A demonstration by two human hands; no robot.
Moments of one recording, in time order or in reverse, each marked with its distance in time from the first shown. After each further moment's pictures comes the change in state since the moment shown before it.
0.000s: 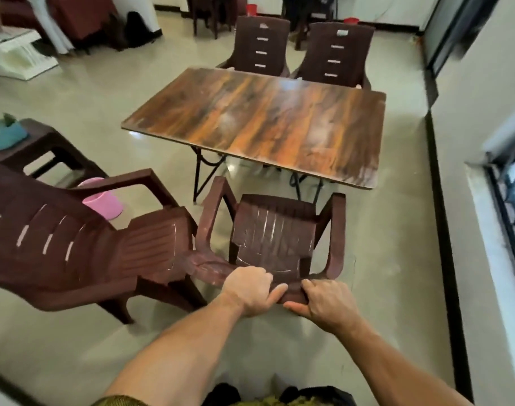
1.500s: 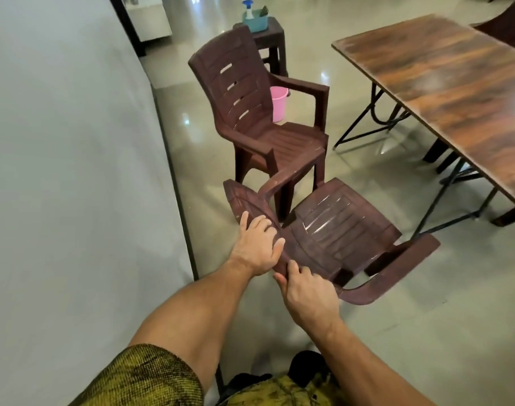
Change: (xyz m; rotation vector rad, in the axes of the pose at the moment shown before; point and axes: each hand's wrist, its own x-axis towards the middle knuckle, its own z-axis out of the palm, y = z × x) left_hand -0.241 0.156 0.058 -0.315 0.181 -0.971; right_hand -0.190 -0.112 -0.020 0.056 -0.229 -0.532
